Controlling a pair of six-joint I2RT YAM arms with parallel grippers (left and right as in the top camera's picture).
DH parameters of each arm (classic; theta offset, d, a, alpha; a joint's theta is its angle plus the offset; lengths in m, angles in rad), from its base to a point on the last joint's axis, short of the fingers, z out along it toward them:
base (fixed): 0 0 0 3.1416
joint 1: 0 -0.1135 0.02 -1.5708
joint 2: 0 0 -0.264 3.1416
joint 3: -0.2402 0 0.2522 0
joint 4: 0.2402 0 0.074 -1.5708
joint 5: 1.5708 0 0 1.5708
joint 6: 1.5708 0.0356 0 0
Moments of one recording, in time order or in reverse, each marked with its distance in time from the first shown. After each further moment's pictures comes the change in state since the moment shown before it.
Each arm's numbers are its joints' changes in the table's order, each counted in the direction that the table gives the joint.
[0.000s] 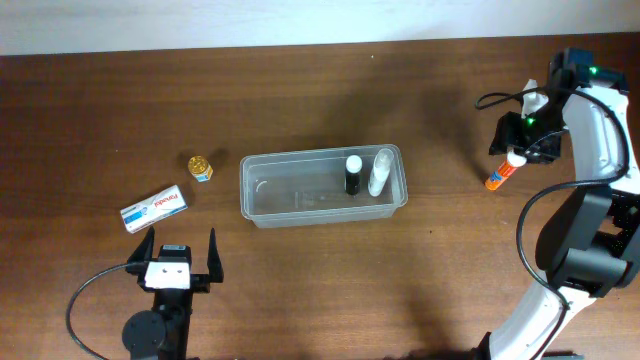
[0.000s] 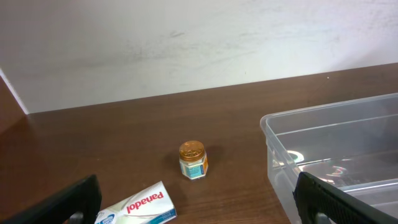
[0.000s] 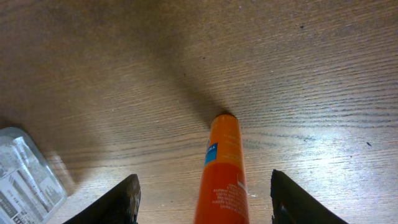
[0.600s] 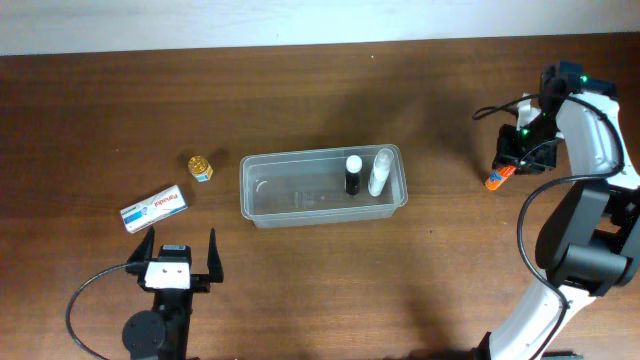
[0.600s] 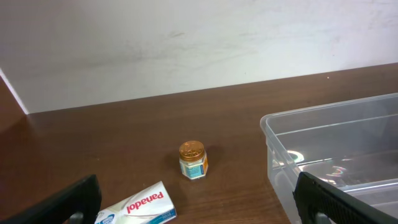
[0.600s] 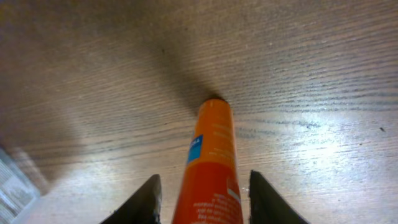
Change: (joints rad) left arm 0.000 0.000 0.000 0.000 0.000 0.000; right arm 0.000 -0.008 0.083 -0.020 0.038 0.008
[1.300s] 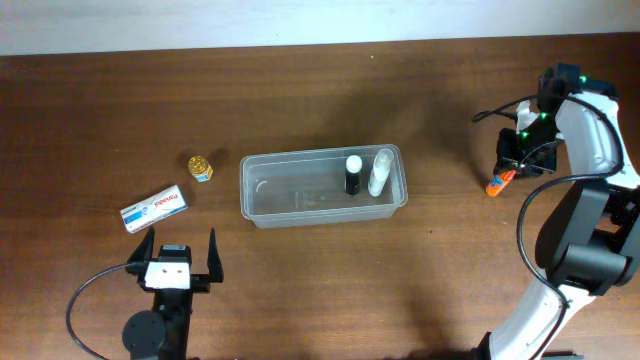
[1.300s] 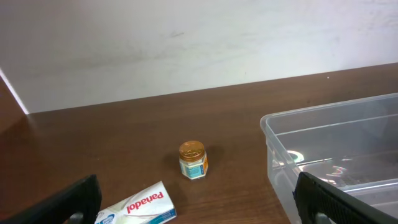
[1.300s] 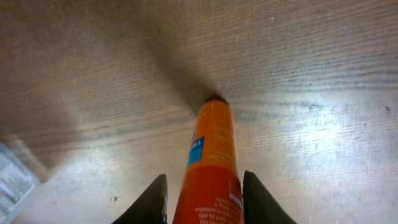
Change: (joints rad) left arm 0.000 0.000 0.000 0.000 0.000 0.000; right arm -0.004 -0.002 -0.019 0.064 0.007 0.011
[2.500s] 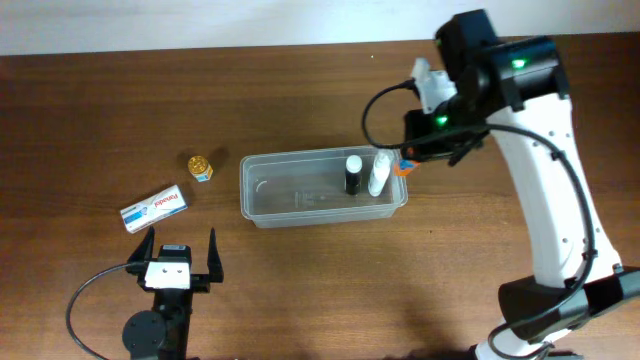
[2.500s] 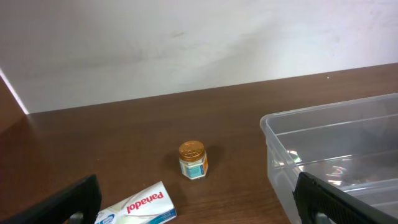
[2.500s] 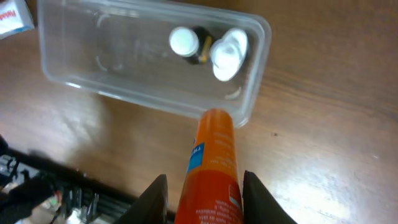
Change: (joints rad) left arm 0.000 0.000 0.000 0.000 0.000 0.000; right arm -0.561 0.251 -0.390 0.371 -0.127 0.089
